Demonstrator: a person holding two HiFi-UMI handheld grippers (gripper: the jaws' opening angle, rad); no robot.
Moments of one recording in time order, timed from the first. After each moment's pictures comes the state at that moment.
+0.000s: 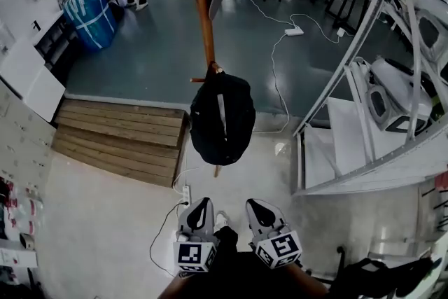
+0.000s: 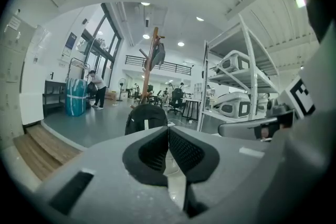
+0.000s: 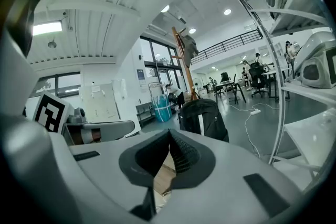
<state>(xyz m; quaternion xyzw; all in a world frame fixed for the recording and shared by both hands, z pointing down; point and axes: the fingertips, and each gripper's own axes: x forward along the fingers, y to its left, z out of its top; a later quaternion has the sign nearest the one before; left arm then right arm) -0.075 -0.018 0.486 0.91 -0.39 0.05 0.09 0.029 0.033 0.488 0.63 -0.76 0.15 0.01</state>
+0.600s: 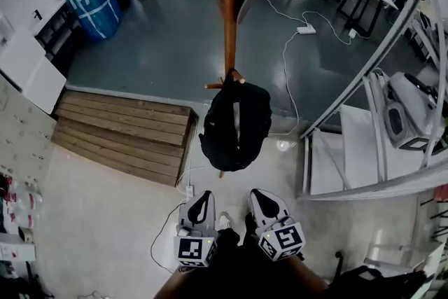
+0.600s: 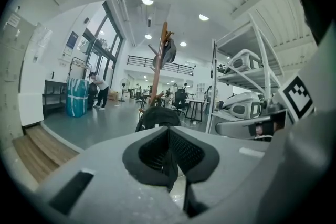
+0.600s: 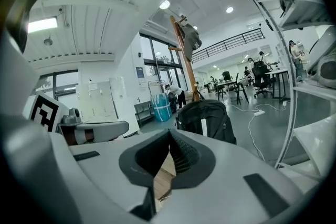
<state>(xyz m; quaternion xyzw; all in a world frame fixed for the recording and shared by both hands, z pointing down) -0.079 -0.115 0.494 0.91 -0.41 0.05 0.10 0.035 -0.074 0.496 0.62 -0.77 0.16 0.02</state>
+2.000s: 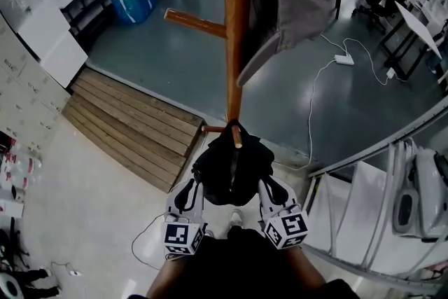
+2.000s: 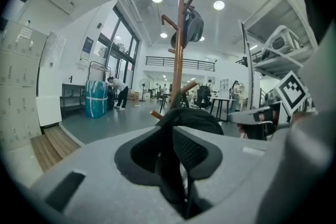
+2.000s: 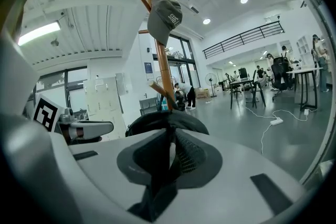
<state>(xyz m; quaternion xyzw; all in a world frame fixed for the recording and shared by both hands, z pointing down) 0.006 -0.300 0.529 0.85 -0.51 0.06 0.09 0.186 -0.287 0.526 0.56 -0.82 0.14 0.05</state>
